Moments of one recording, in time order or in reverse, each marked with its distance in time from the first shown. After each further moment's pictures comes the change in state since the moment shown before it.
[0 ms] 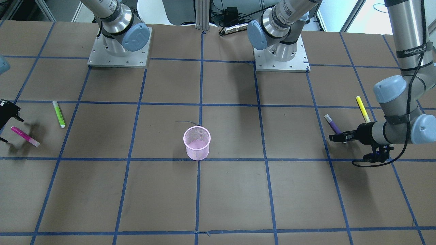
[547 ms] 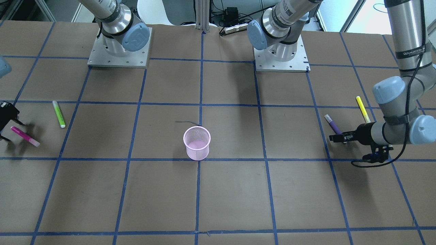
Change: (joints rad) left arm 0.000 -0.003 -0.010 0.006 0.003 0.029; right arm 0.000 0.008 0.003 -0.010 -0.055 0.008
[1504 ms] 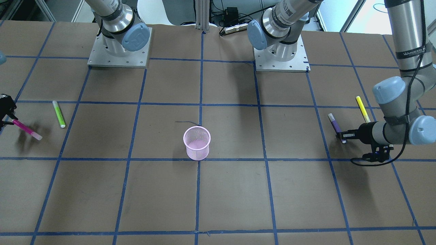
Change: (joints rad) left arm -0.001 0.002 0.011 0.004 0.056 0.038; right arm 0.004 -0.095 -0.007 0.149 -0.022 0.000
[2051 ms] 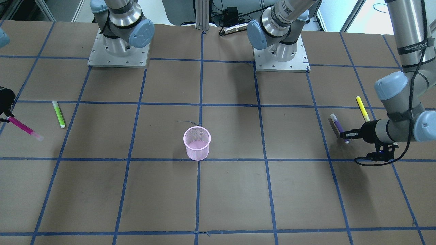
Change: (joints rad) left arm -0.010 0.036 0.003 0.000 -0.004 -0.008; right arm 0.208 -0.154 -0.068 0.156 -0.030 0.207
